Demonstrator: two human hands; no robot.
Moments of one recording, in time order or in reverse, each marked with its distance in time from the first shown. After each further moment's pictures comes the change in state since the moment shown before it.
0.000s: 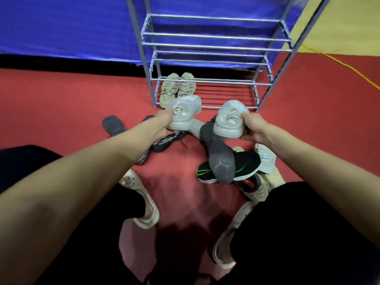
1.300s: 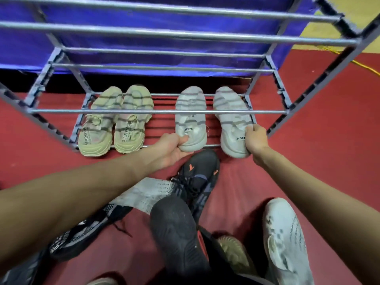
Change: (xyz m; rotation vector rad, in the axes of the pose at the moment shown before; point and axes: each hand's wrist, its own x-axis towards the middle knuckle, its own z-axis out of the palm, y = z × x) left_hand 0.345 -0.011 0.205 -0.321 -0.391 -0.200; right_hand 0.402 0.019 -0.062 -0.157 0.415 -0.256
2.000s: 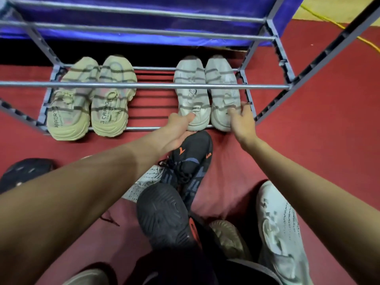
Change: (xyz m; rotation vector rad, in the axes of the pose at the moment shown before) left_hand 0.040 -0.024 0.032 0.160 0.110 0.088; right_hand 0.004 0.021 0.021 -0.036 -0.040 -0.013
